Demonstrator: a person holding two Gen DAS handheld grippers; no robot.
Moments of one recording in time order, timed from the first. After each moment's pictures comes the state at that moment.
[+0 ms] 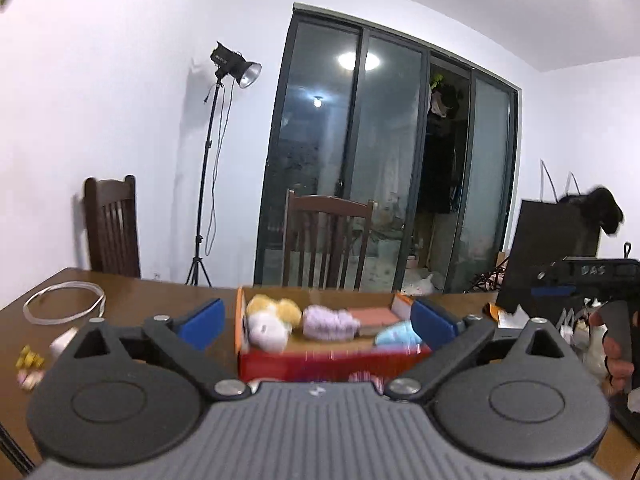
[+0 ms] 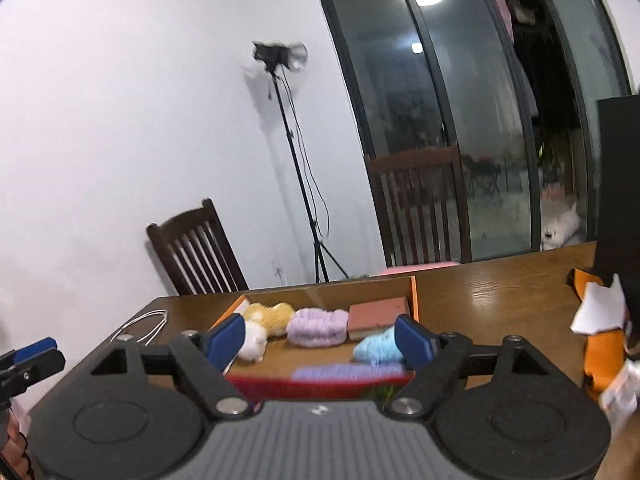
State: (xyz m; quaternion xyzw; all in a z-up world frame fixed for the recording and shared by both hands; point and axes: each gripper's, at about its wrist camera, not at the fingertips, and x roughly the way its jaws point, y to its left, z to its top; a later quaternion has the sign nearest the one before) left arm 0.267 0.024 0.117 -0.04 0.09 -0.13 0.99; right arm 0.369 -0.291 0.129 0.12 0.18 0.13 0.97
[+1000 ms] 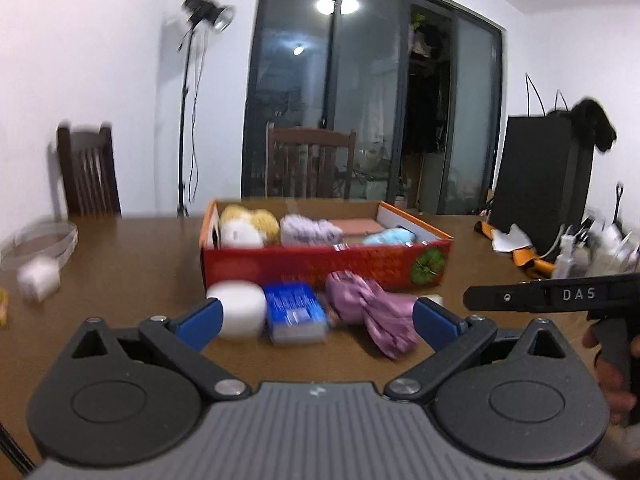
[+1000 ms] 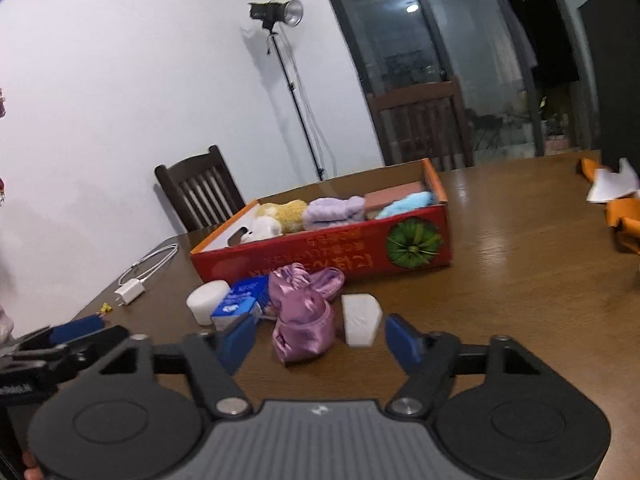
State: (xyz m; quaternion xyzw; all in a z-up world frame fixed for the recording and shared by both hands) left arm 0.291 0.003 0.046 0.01 0.16 -0.15 0.98; right arm 0.339 -0.247 0.009 0.15 0.24 0.15 0.95
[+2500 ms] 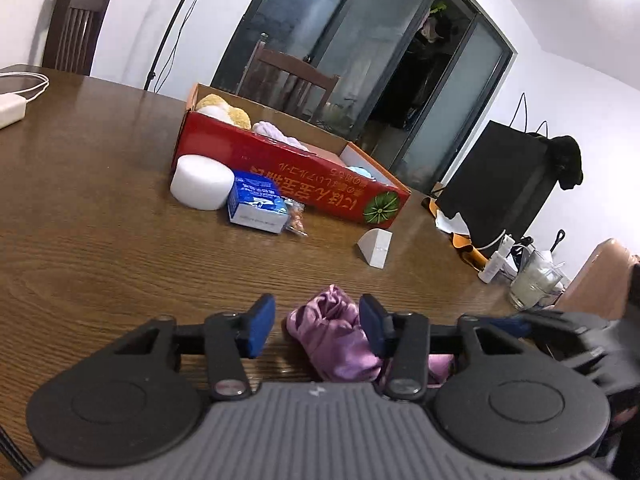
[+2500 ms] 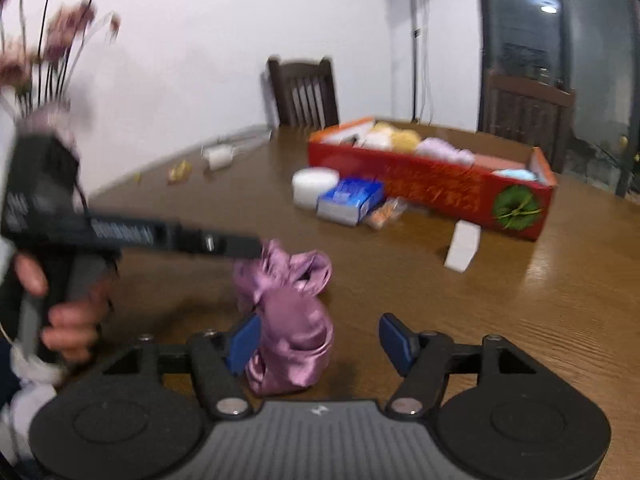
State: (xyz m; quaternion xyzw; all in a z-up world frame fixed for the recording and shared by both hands) left arm 0.278 0.048 0.000 -0.16 0.28 -0.24 0.91; right arm 0.274 -0.199 0.014 -0.02 0.30 0.27 0.92
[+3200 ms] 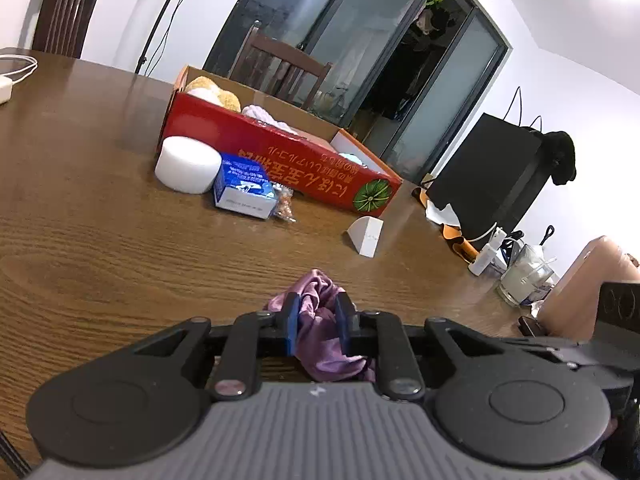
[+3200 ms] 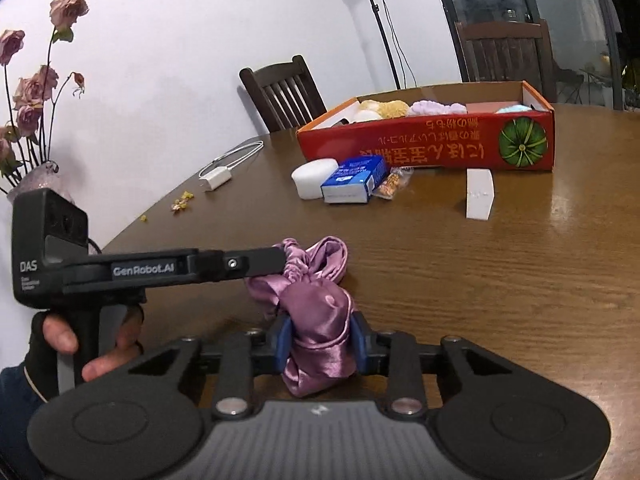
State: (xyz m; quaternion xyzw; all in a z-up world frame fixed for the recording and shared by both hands) left arm 0.281 0.040 -0.006 -0.17 0.29 -0.26 0.90; right arm 0.279 -0.194 -0.008 0.09 0.33 0.27 0.90
